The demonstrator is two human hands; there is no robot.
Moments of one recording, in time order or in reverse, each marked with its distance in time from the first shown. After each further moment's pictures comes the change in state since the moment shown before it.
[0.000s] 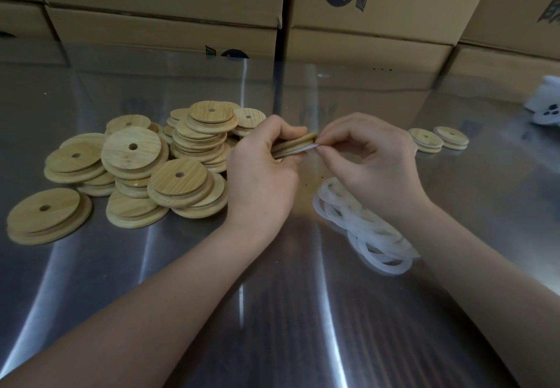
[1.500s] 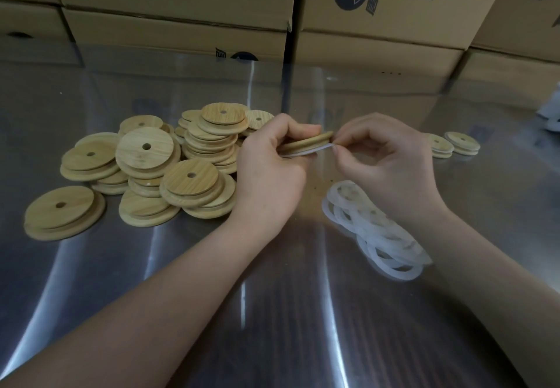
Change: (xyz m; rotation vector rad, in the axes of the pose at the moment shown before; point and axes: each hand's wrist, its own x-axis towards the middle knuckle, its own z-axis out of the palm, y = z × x) left_hand 0.007 -0.001 -0.003 -0.163 -0.051 -0.041; right_hand 0.001 0.000 -0.002 0.028 0.022 0.020
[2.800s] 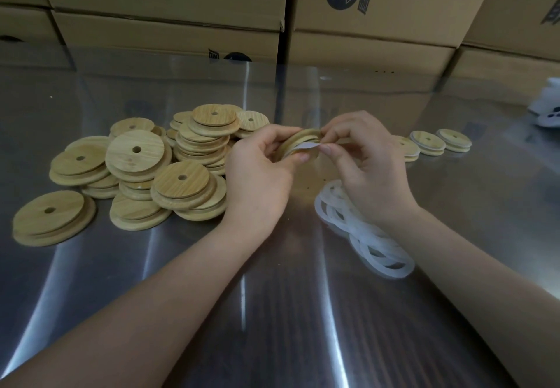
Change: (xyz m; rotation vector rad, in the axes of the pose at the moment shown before) left_hand -0.002 0.001 0.001 0.021 0.009 -0.090; right_hand -0.005 0.008 0.012 -0.068 0.016 0.000
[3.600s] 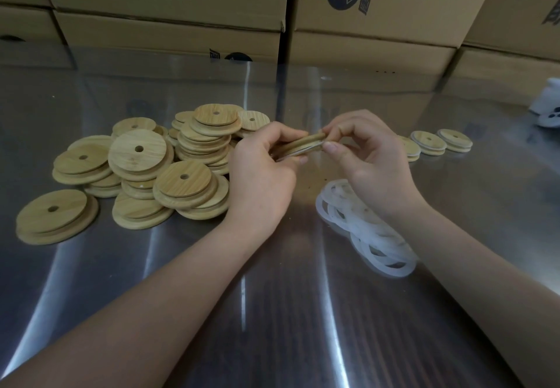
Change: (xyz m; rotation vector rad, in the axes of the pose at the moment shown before) left_hand 0.001 -0.002 -0.001 0.090 -0.017 0.052; right_hand 0.003 0.001 -0.003 0.201 -0.050 0.191
